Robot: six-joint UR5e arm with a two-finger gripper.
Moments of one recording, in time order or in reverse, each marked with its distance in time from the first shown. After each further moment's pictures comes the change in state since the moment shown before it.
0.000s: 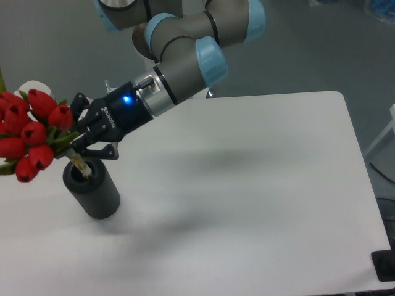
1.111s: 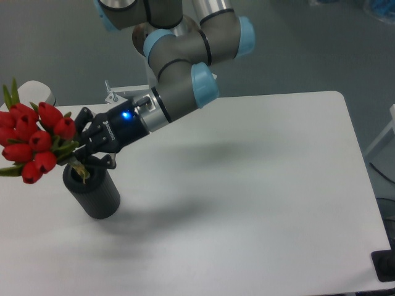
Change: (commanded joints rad) arm -0.003 -0.098 -0.136 0.005 0.011 0.299
